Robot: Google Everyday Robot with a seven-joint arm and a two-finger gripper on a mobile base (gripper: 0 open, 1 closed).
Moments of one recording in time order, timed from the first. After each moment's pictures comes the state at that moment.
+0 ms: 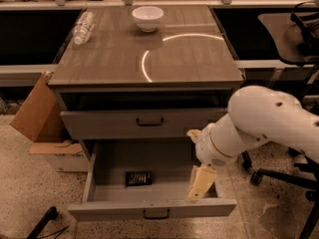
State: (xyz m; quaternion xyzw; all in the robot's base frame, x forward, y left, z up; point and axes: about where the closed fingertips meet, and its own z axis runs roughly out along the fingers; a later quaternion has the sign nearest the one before) arm 0.429 -0.088 0.715 -0.64 0.73 0.12 0.19
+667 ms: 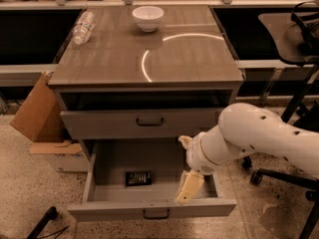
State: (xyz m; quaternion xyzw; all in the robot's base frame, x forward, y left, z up) arm 0.440 -0.062 0.675 -0.63 0.73 0.15 0.22
